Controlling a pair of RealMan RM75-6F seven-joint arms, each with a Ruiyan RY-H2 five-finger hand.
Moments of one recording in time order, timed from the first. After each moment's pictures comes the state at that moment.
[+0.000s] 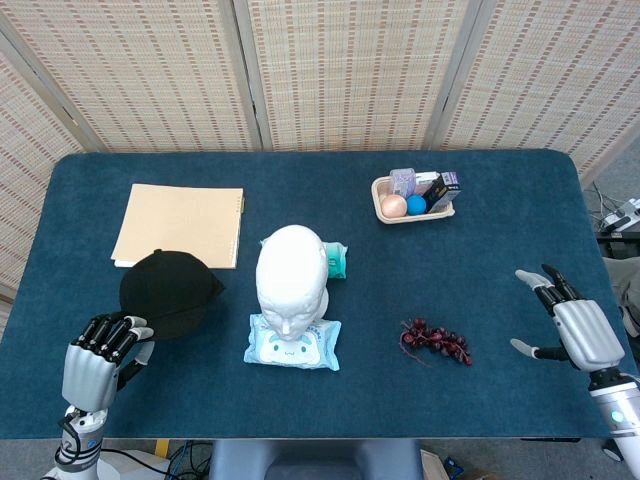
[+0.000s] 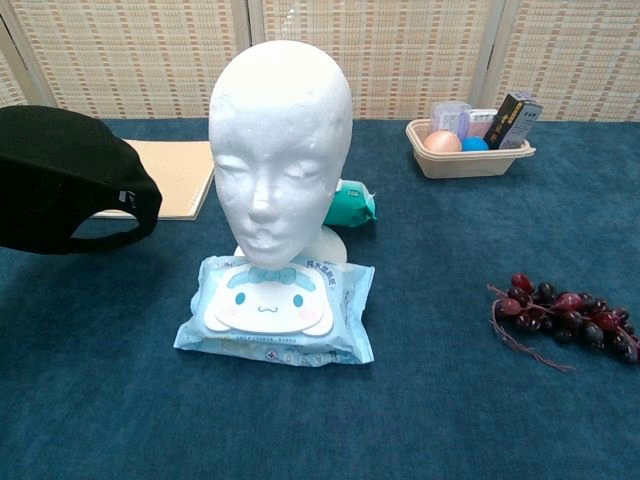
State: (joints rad) left arm -0.27 -1.78 -0.09 -0.80 1.80 2.07 -0.08; right arm 0.21 -1.03 0.03 -1.57 -1.56 1.35 0.25
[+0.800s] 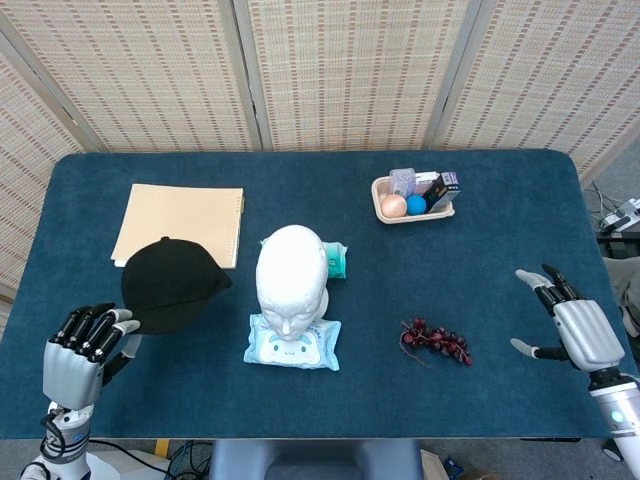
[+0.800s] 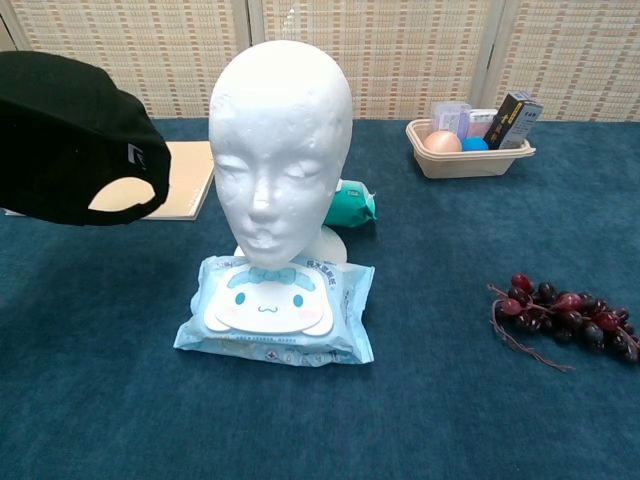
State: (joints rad) left arm -0.32 -1.69 -0.12 -0.89 1.83 2.13 -0.02; right arm 0.21 -1.03 0.03 -1.57 -1.56 1.35 0.25
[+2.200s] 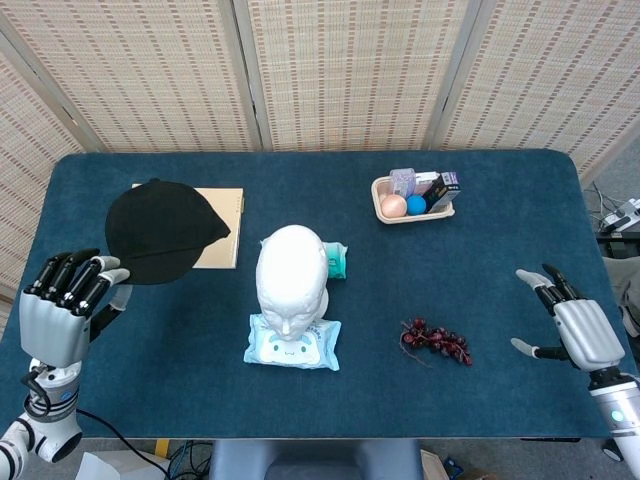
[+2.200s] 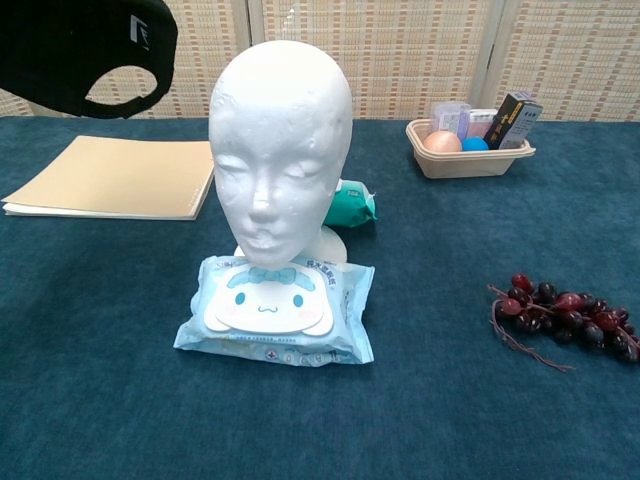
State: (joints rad) left arm -0.46 -1.43 -0.26 -1.24 1.84 1.98 0.17; right arm 0.21 -1.03 0.04 -1.57 -1.55 1.35 0.25
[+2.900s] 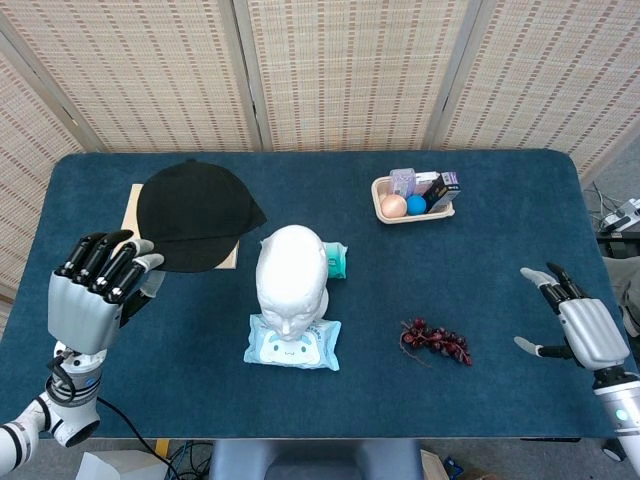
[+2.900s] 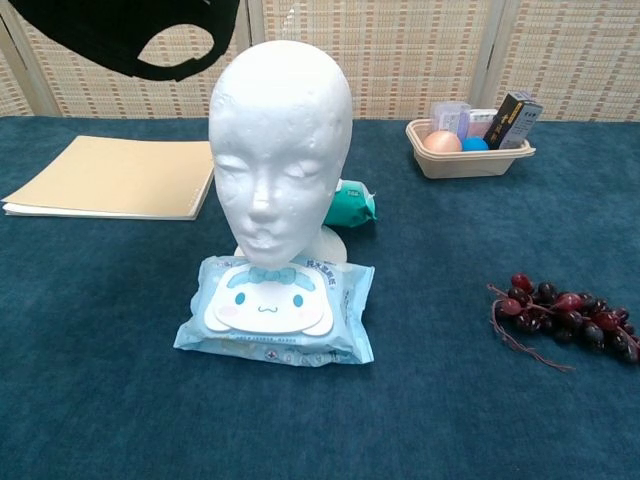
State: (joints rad) left arm -0.56 -1.38 -0.32 -1.44 1.89 1.86 0.31; right arm 0.21 -1.02 0.04 -1.56 -1.55 1.35 0.29
